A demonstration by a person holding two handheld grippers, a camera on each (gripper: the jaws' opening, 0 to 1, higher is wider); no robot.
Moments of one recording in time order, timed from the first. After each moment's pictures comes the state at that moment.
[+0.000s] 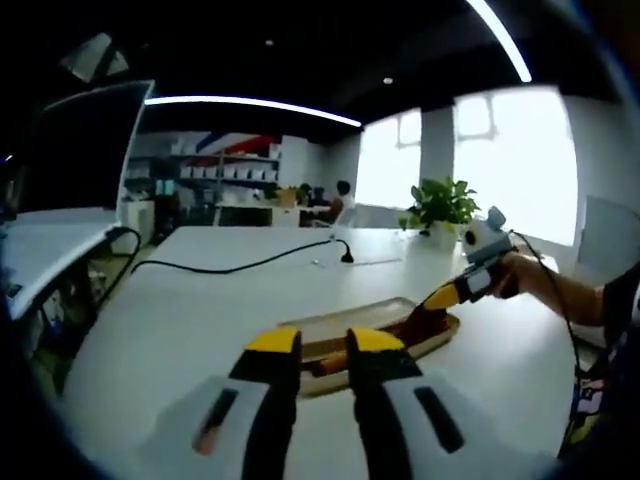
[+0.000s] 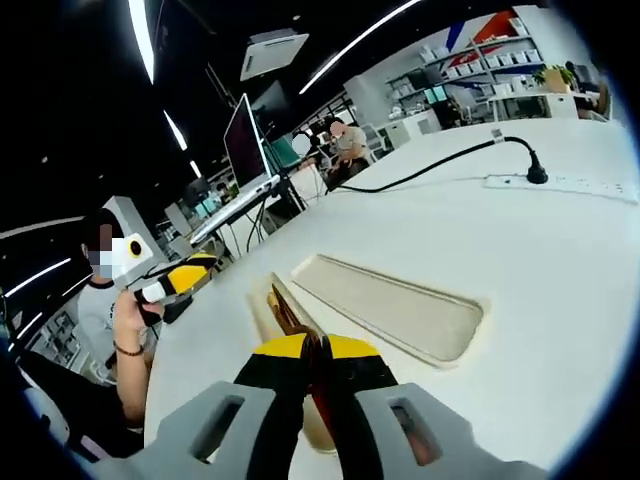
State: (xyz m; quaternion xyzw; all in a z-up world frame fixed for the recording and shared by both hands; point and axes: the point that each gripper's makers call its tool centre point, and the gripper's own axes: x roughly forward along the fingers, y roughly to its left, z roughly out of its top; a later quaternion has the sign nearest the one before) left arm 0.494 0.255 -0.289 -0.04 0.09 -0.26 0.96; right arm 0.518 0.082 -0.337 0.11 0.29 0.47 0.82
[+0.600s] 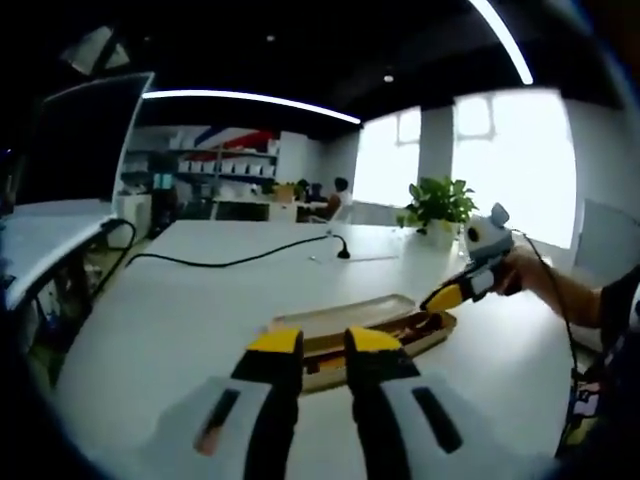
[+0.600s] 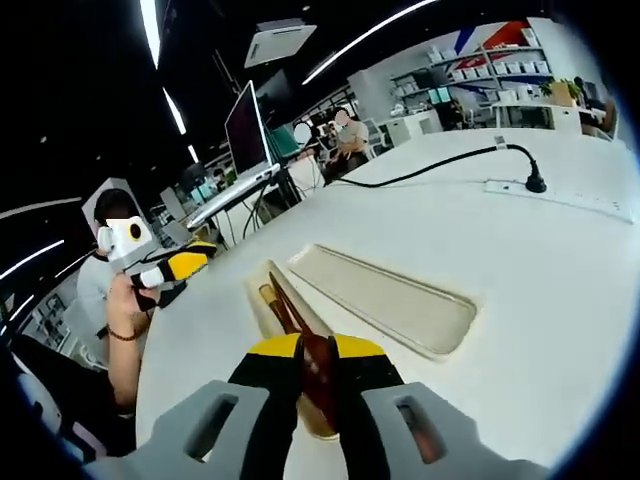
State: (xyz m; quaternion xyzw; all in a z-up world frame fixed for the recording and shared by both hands) left arm 0.494 0.251 -0.294 -0.04 0.10 -0.27 0.96; right arm 0.510 0.074 -0.333 0.07 0.29 0.47 0.83
